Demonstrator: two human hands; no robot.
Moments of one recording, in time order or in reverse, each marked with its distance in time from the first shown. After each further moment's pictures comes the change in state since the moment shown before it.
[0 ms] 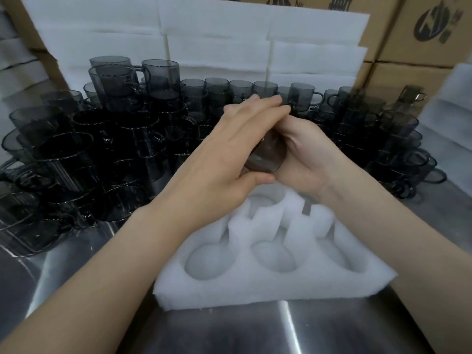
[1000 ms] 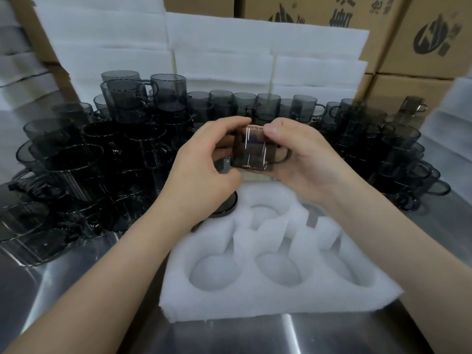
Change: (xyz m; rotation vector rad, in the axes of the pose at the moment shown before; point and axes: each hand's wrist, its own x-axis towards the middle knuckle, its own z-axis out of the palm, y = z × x) left_hand -0.007 -0.009 -0.004 -0.424 0.246 -0.352; right_hand -0.002 -0.001 -0.003 -0.280 0.167 -0.203
